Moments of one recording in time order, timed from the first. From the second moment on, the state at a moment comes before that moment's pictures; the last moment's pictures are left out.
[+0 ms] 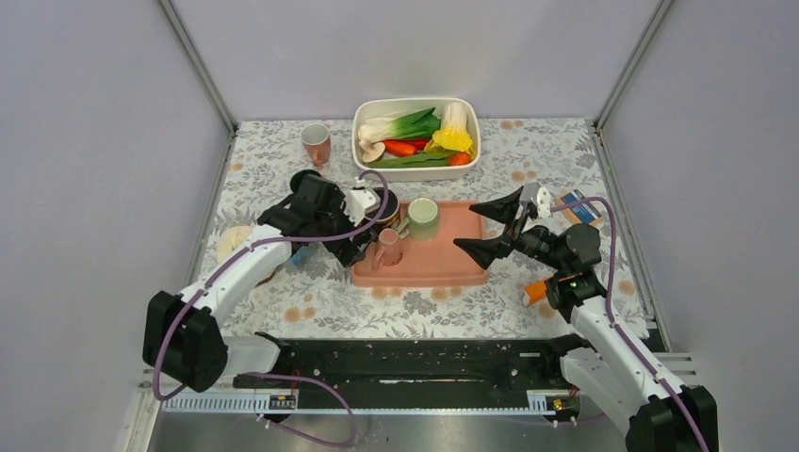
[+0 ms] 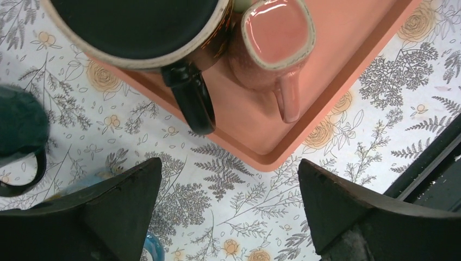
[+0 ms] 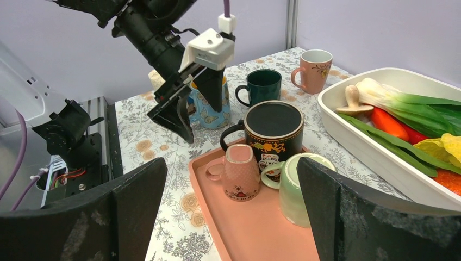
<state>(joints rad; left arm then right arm) -0.41 1.26 0.97 -0.63 0.31 0.39 0.28 0.81 0.46 0.61 -0.83 0.26</state>
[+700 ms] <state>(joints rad) -0.45 1.50 1.03 -0.50 0.18 0.37 0.27 0.81 0.44 0.62 -0.83 0.25</state>
